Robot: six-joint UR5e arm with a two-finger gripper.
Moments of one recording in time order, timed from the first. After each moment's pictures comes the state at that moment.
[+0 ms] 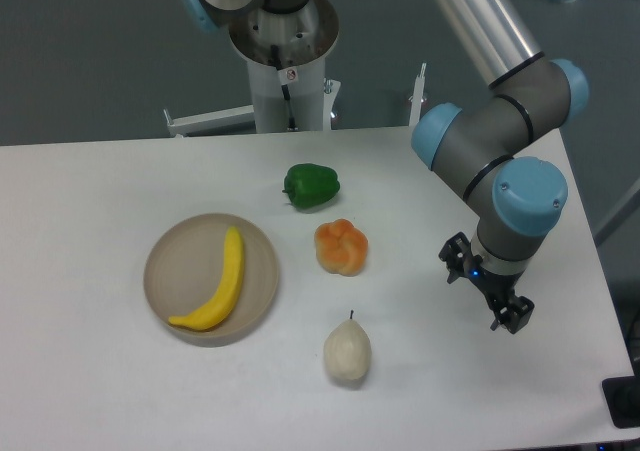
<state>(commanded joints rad) 2.42 -2.17 -1.36 -1.10 1.54 1.56</state>
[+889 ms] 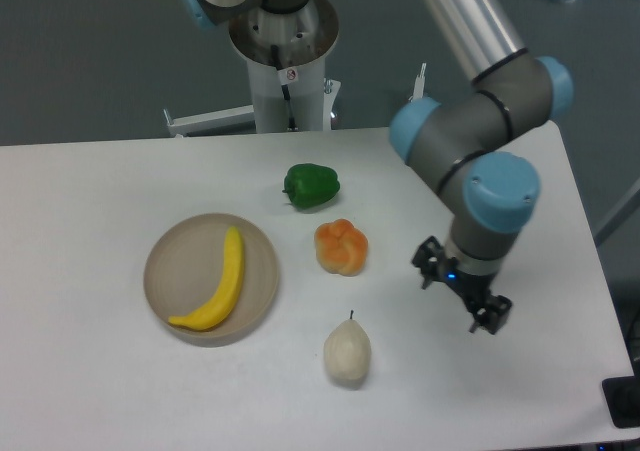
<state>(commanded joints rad) 2.29 -2.05 -1.50 -1.11 1.53 1.26</state>
